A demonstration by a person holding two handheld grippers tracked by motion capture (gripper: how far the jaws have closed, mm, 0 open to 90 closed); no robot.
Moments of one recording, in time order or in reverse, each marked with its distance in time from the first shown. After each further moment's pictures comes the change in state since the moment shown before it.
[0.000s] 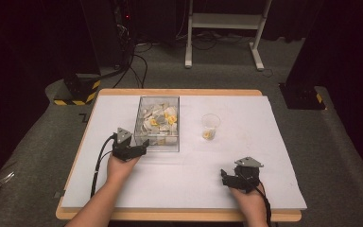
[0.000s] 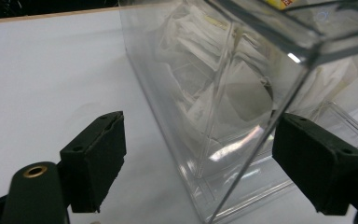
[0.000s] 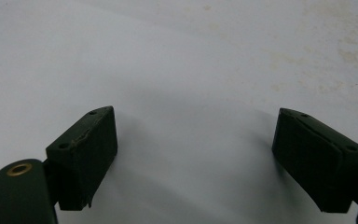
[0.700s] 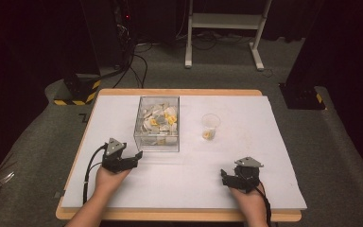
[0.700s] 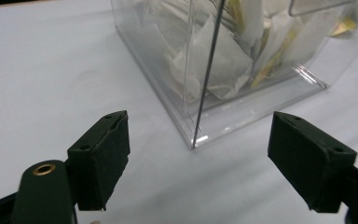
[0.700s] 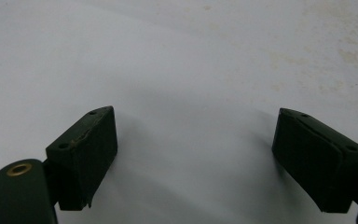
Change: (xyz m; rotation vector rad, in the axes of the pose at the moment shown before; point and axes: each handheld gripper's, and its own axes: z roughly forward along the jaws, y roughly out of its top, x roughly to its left) left arm 0.007 -0.024 -0.048 0.044 -0.088 0.041; right arm 0.000 0.000 0.000 0.000 0.000 -0.001
